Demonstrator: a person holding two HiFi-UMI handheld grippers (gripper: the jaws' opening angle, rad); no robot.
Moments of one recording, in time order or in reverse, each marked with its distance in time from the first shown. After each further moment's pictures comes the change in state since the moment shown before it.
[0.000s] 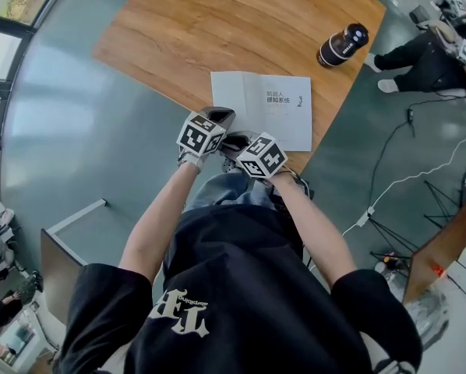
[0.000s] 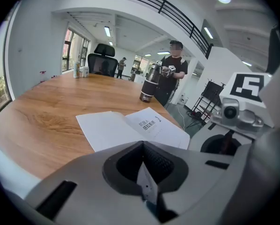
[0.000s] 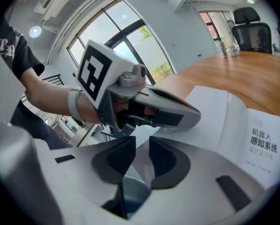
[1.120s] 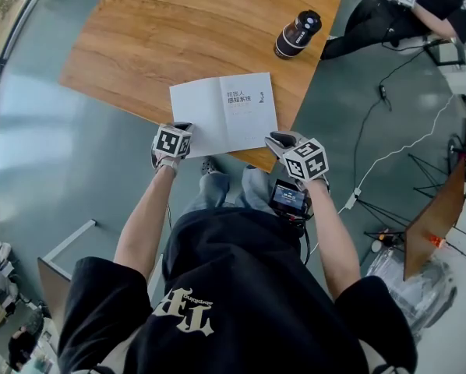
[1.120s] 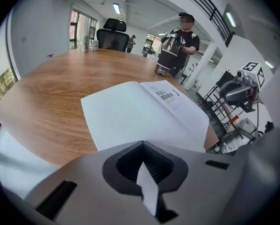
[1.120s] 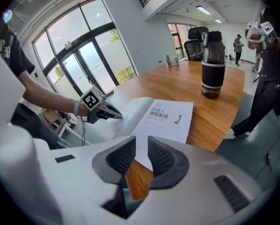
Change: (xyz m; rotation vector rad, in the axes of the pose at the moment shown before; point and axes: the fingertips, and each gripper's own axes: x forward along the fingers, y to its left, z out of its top) left arm 0.038 0.036 -0.076 -0.109 0.258 0.112; right arm -0.204 -0.110 -0.086 0.170 -0.019 -0.434
